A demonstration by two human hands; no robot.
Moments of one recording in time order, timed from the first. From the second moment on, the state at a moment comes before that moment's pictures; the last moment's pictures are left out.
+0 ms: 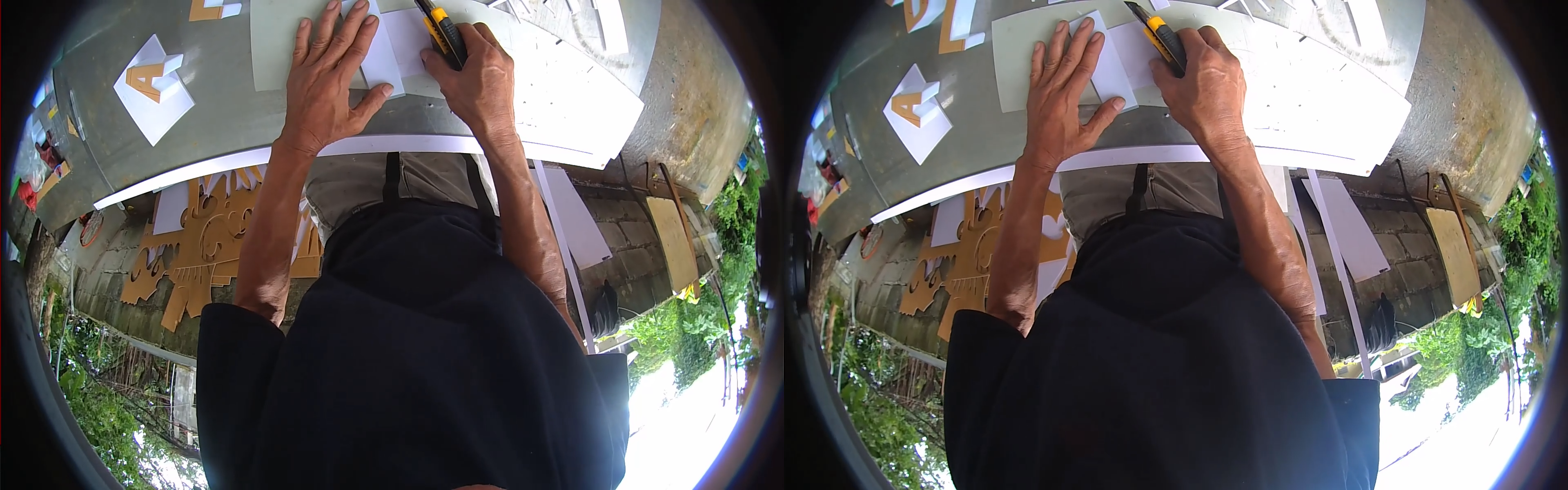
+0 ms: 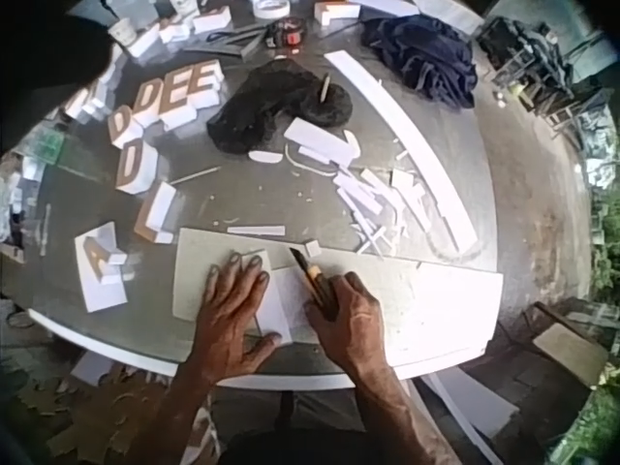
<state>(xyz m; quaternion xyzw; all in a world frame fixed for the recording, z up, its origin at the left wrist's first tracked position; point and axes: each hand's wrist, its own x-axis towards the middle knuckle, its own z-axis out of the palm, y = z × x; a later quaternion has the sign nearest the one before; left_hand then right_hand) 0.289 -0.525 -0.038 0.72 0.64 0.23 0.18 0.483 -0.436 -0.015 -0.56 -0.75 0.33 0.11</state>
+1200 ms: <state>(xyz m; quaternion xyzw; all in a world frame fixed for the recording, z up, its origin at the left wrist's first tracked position) 0.289 -0.524 -0.041 0.71 0.64 0.25 0.18 0.484 -0.433 -0.013 -0.56 -0.75 0.35 0.09</state>
